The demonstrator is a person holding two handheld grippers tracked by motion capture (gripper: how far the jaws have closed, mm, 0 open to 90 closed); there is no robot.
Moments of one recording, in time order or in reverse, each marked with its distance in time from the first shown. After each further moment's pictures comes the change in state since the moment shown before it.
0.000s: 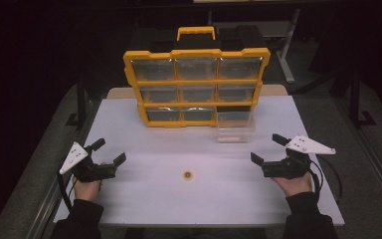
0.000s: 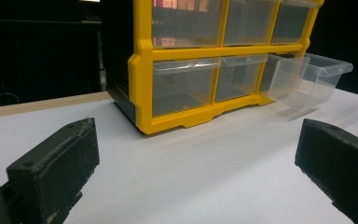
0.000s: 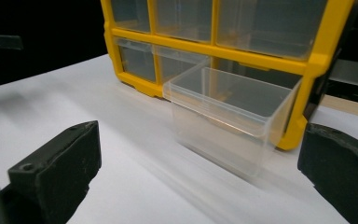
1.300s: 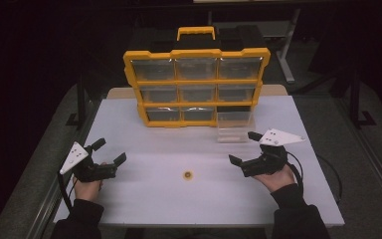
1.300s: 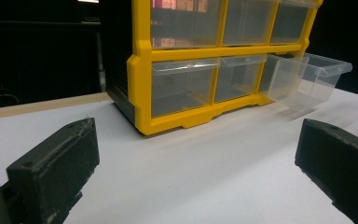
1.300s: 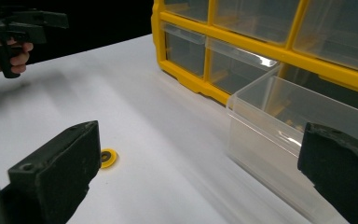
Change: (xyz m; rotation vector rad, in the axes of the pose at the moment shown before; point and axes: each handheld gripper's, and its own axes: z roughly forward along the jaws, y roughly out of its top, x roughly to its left) left arm 0.000 0.000 0.000 -0.005 -0.004 0.001; right arm 0.032 0.023 0.040 0.102 0.140 -0.083
